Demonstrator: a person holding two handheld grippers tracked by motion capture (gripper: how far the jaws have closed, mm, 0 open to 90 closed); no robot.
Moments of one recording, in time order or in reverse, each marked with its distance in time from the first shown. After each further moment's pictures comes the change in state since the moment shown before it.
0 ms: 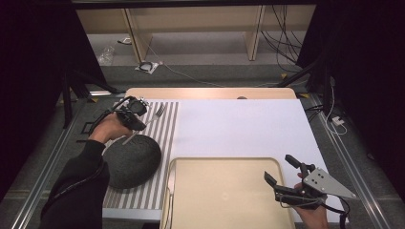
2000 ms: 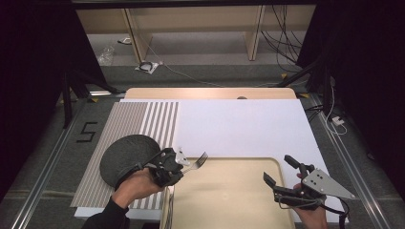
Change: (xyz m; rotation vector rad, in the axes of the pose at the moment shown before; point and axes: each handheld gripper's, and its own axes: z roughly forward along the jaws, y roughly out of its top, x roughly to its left) left arm -0.182 -0.025 -0.021 -0.118 -0.172 0.204; right arm 0.003 0.000 0.000 0.004 0.000 -0.010
